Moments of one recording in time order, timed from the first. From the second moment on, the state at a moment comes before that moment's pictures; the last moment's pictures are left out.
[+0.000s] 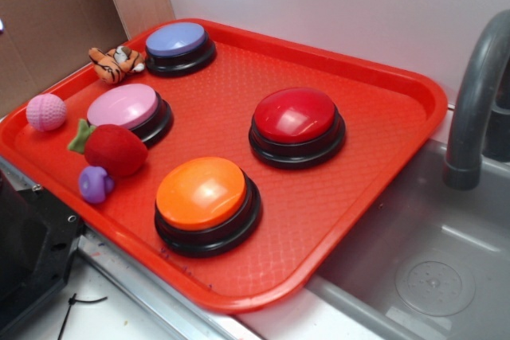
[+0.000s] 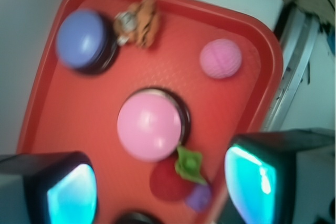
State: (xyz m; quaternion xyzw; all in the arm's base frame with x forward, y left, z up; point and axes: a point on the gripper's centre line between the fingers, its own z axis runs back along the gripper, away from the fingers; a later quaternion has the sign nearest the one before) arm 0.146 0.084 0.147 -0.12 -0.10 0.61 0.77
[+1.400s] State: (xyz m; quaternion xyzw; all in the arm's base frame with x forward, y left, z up) arm 0.146 0.141 0.038 0.05 -0.06 0.75 0.66
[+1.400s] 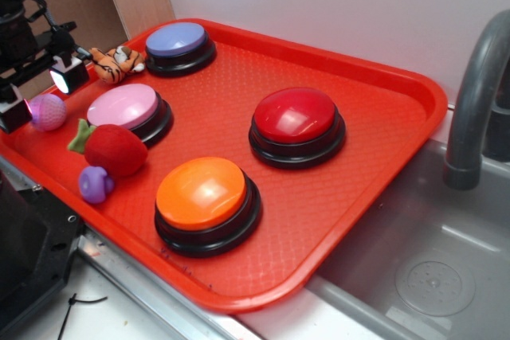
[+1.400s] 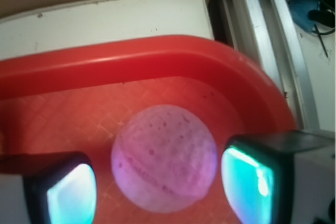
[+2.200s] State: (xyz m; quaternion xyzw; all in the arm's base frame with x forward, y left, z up) arm 0.145 0.144 0.022 0.08 -0.05 0.75 0.65
